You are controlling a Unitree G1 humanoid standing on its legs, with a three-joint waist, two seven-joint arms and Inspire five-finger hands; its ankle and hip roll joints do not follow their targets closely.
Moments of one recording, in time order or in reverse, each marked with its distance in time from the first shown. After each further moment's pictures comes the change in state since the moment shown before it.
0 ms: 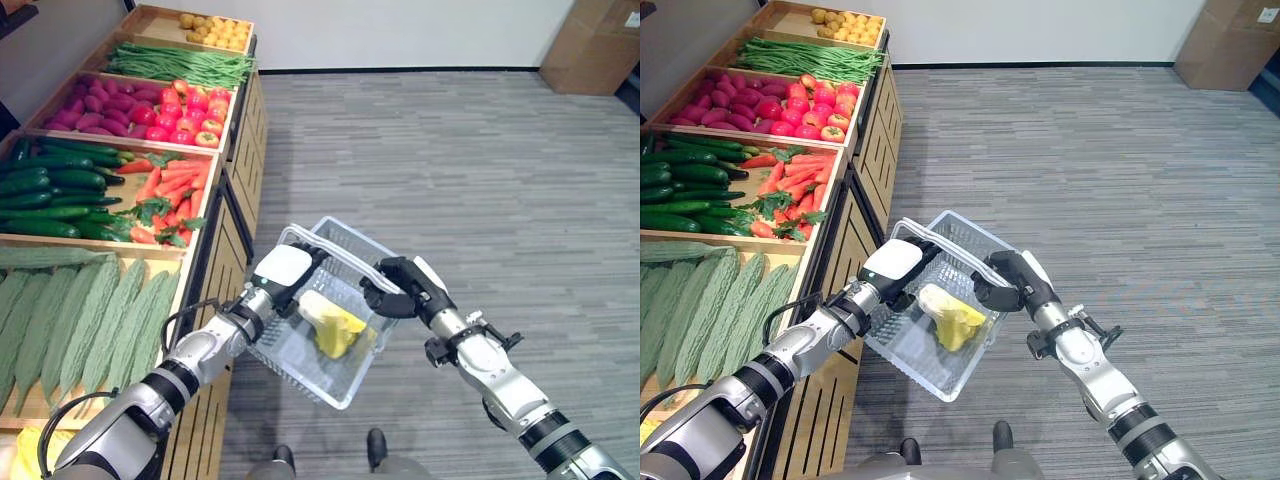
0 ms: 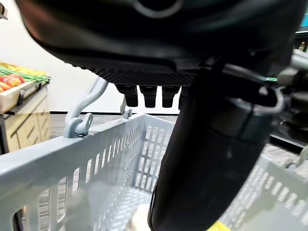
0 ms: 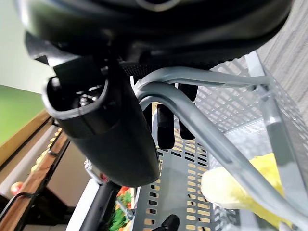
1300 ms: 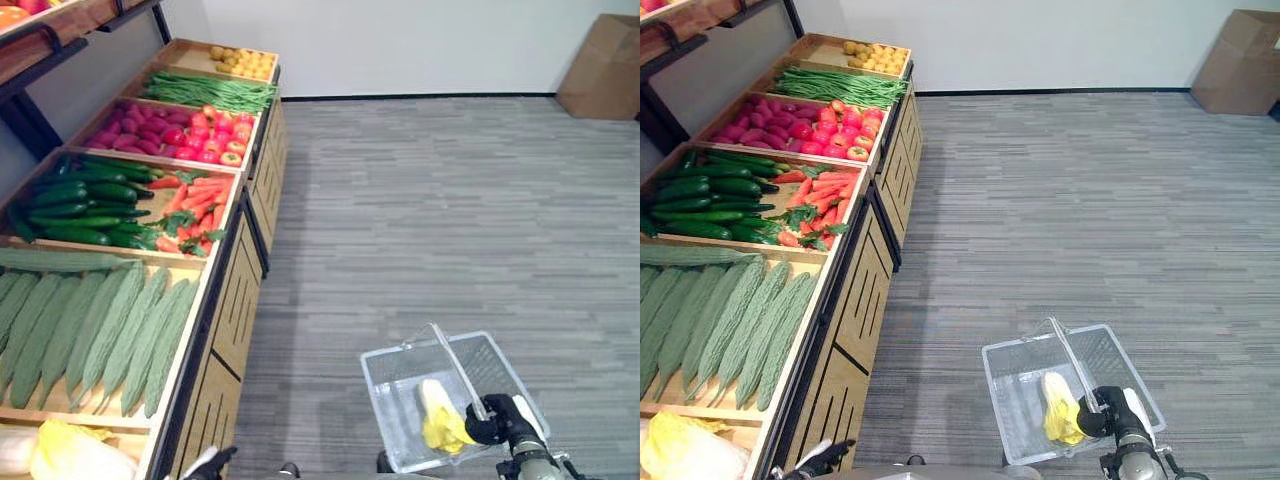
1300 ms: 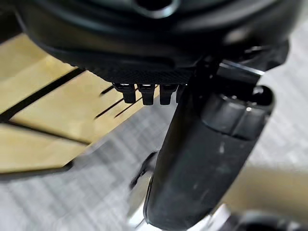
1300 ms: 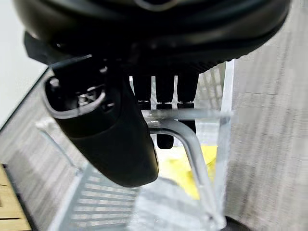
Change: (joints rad) left arm 0.507 -0.271 0.381 0.801 -0.452 0.012 -0.217; right arm 0.303 0.126 -0.325 0.665 -0.314 -0.002 -0.125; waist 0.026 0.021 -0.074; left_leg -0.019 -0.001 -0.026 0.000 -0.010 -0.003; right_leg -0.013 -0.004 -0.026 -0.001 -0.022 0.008
